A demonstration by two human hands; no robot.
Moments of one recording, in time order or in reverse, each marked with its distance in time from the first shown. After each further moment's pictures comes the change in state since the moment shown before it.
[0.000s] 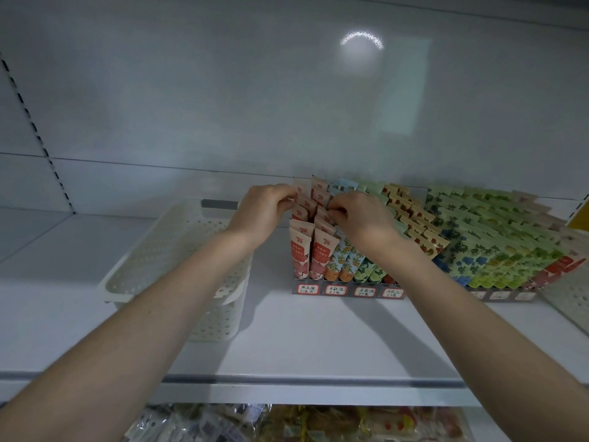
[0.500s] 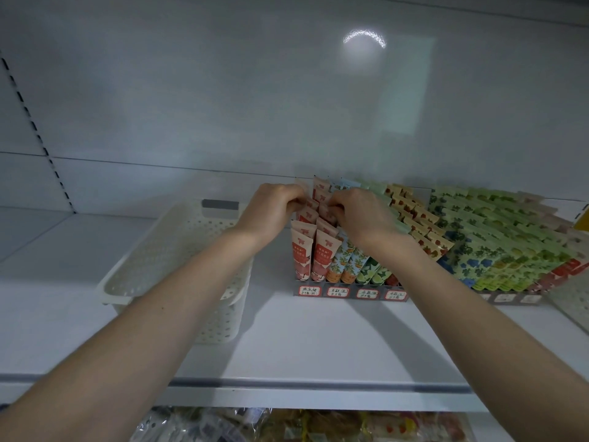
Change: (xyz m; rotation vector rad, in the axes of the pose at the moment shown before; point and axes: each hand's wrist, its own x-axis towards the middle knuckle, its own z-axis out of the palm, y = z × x) left_hand 0.007 0.003 0.005 -0.059 -0.041 0.080; right_hand 0.020 0.006 0.014 -0.126 0.037 0.010
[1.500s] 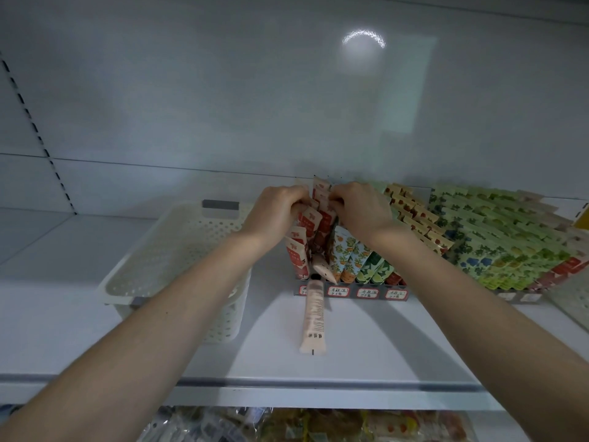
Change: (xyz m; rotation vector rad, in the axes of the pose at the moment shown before) left_hand 0.000 -0.008 0.012 0.033 0.036 -0.032; right_hand 0.007 0.005 0.000 0.030 0.064 -0.052
